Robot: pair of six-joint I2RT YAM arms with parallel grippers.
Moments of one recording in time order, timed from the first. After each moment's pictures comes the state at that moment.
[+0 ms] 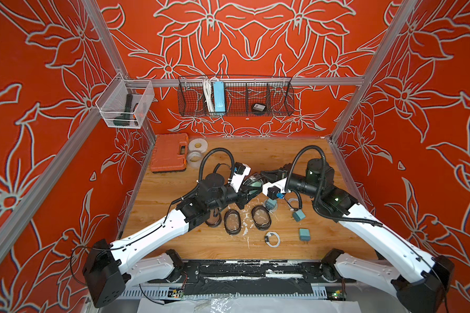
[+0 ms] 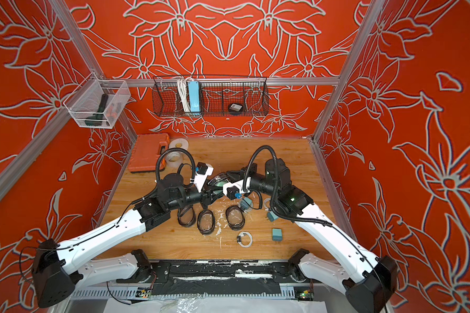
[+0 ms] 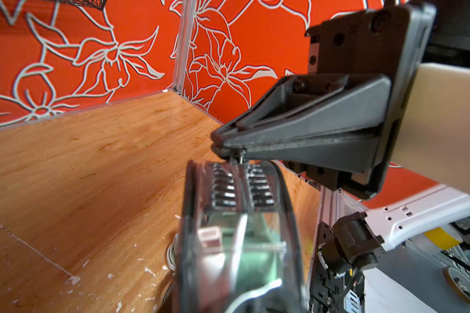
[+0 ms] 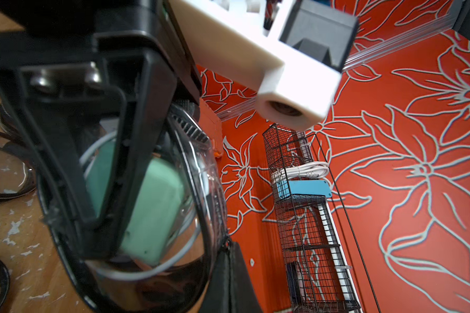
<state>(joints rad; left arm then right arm) -0.75 1.12 0.83 0.09 0.31 -0.28 0.66 1.04 0.95 -0.10 -0.45 -1.25</state>
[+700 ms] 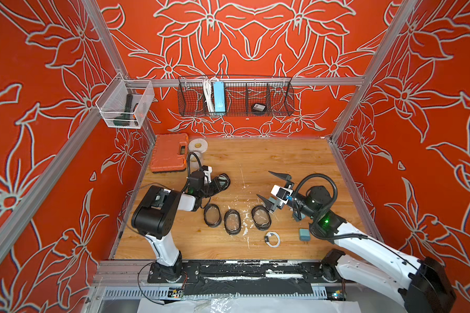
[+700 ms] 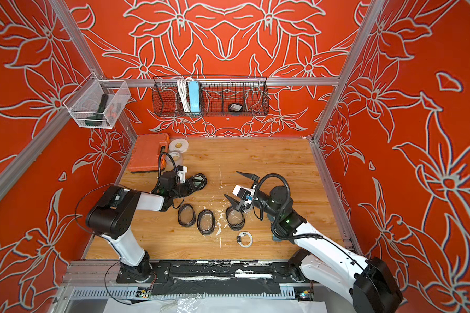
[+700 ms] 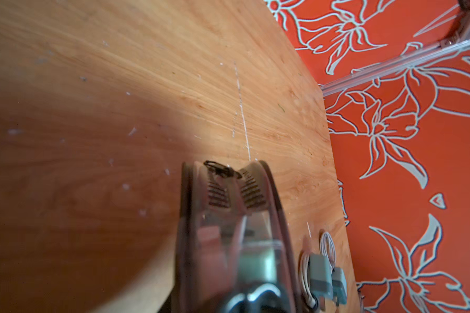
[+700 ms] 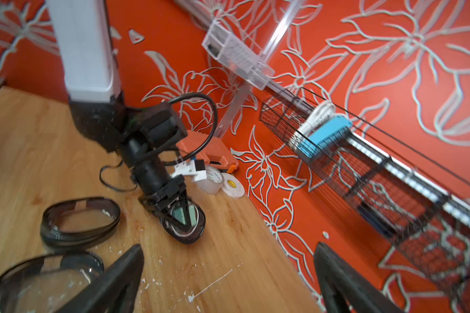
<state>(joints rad) -0.19 1.81 0.66 0.64 0.53 -0.81 0.68 0.92 0.46 0.52 -0.27 -0.47</state>
